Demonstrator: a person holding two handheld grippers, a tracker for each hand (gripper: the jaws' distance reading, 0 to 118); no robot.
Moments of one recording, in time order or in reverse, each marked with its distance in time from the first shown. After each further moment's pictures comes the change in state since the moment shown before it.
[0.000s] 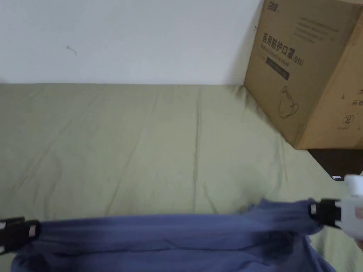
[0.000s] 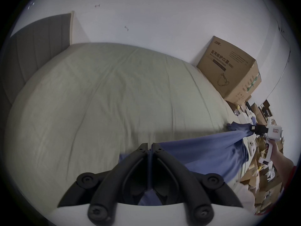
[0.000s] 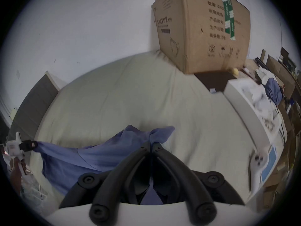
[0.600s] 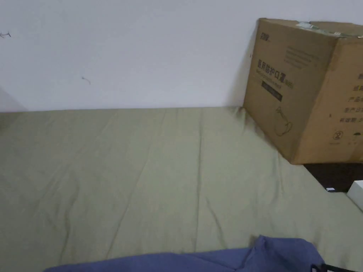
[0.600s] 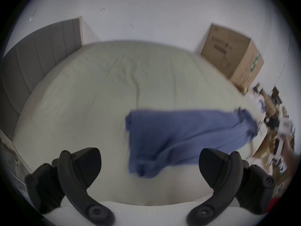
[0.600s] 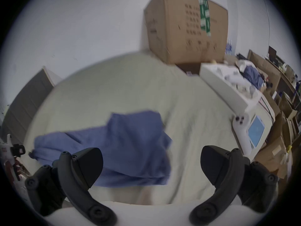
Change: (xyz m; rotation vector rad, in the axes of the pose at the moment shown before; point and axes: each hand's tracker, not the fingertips) left arm 0.034 -0.100 0.077 0.044 0.120 -0.053; right arm -0.003 -0.091 0.067 0.126 -0.073 0.005
